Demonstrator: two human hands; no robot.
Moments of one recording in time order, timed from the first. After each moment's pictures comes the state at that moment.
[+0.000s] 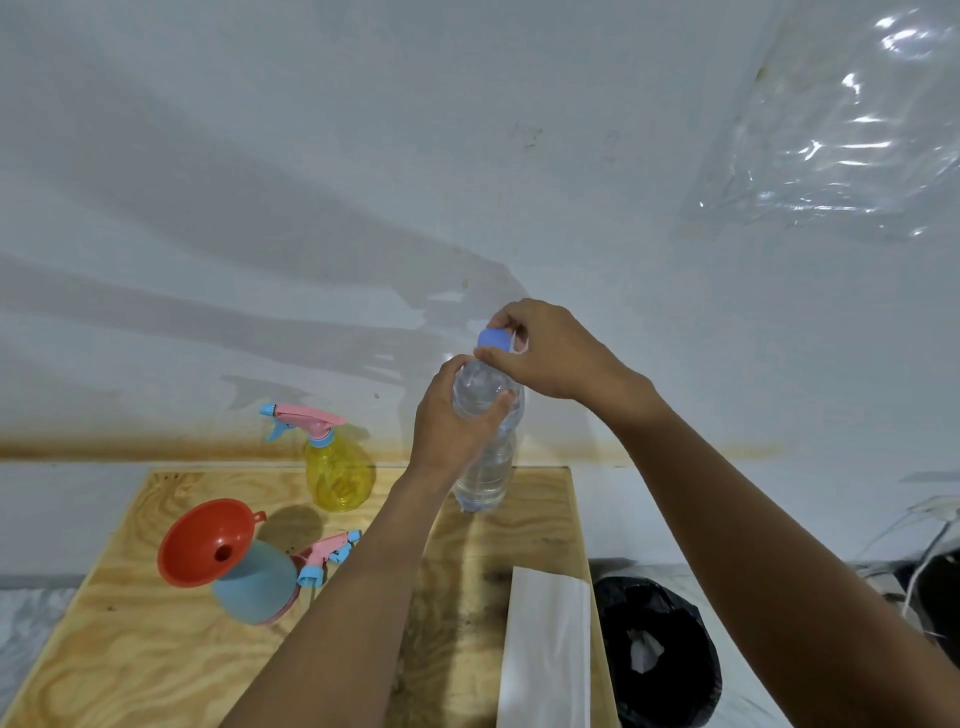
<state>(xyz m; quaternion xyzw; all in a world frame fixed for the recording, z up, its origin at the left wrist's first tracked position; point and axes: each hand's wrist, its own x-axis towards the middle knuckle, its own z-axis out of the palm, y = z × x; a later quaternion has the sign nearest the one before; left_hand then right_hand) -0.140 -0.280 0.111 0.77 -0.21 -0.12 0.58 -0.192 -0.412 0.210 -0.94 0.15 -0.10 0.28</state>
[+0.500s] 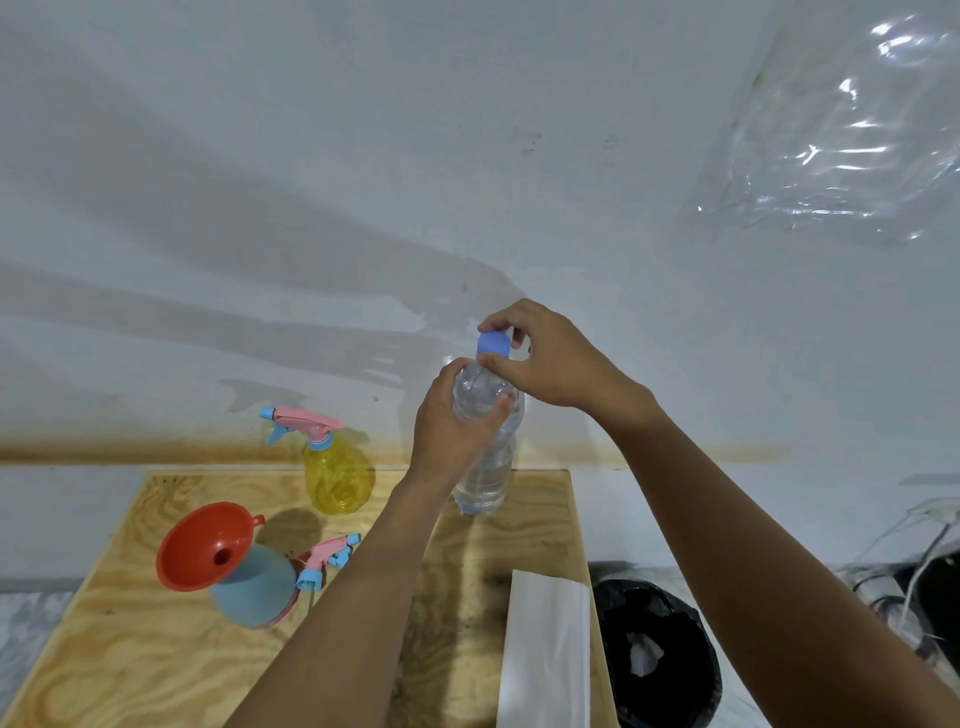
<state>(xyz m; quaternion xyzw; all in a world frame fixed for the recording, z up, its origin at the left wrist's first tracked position) -0.142 -0.280 0.113 0.78 -0.21 -0.12 0.58 -0.196 -0.413 0.203 -0.93 0.11 -0.13 0.32</state>
